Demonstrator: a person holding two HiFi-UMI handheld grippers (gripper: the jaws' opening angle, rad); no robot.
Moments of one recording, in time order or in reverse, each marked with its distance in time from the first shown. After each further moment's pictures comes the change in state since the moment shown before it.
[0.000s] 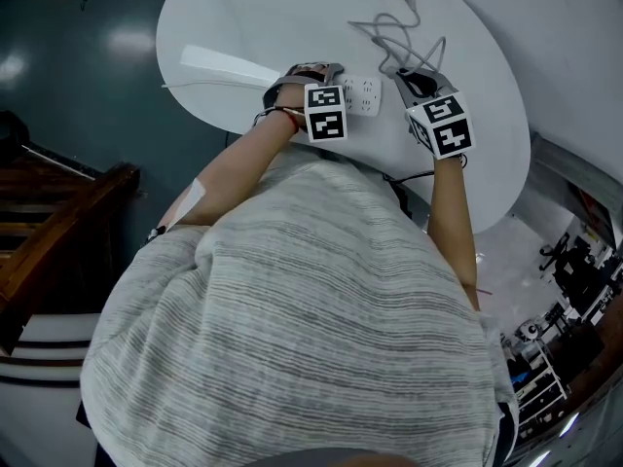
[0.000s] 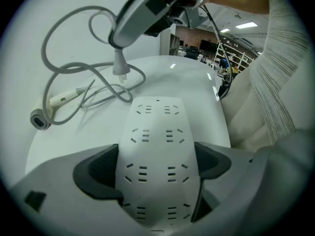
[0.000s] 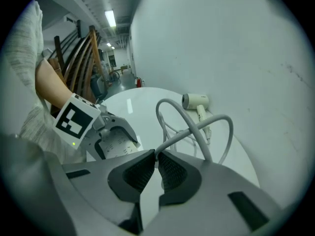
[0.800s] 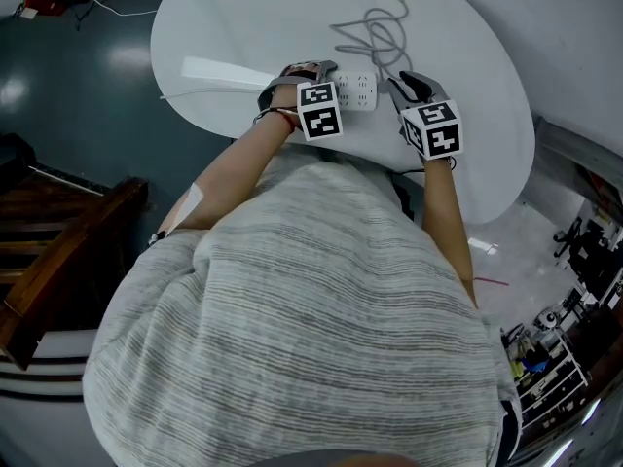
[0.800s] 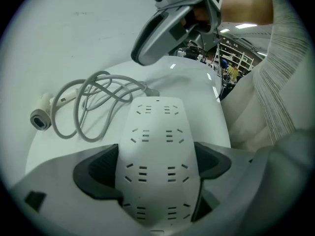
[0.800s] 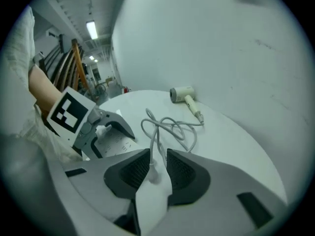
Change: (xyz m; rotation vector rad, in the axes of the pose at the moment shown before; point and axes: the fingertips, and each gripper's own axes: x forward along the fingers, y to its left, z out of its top) left arm -0.001 0.000 -0.001 0.004 -0.006 0.003; right arm 0.007 0.005 -0.039 0.200 -0.082 -0.069
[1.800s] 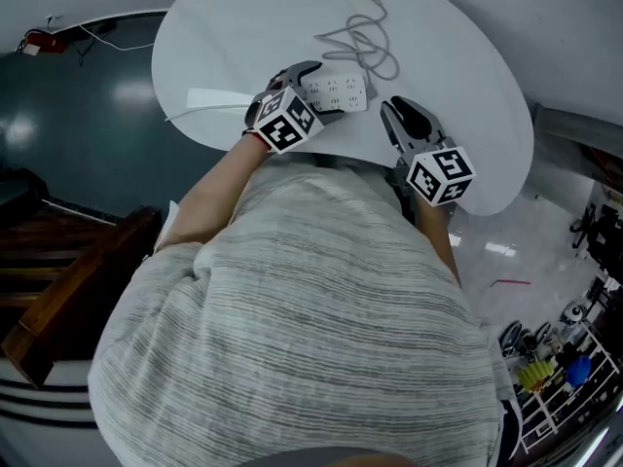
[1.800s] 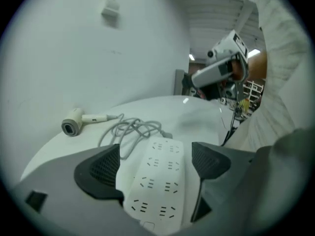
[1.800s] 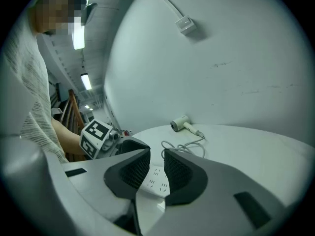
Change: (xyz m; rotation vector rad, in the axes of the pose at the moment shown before) left arm -0.072 0.019 0.037 -0.162 -0.402 0.111; right arm -0.092 0.045 0.020 0.305 -0.469 0.036
